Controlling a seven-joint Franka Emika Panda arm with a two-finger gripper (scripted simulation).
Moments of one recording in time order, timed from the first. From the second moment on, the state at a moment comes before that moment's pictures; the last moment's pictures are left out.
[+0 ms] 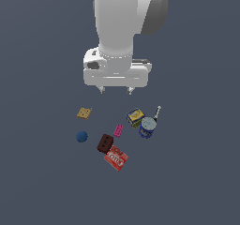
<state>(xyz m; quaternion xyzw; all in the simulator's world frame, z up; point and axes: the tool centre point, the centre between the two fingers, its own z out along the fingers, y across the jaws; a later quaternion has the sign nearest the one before) -0.011 -0.014 0.293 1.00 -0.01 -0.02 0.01</state>
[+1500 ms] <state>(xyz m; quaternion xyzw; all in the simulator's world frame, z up) 0.031 -0.013 0.274 1.00 0.09 -0.01 0.01</state>
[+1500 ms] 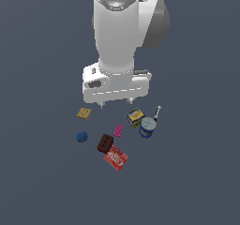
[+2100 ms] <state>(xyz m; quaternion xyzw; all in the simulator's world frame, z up) 0.090 -0.015 0.202 0.97 0.25 -0.01 0.01</state>
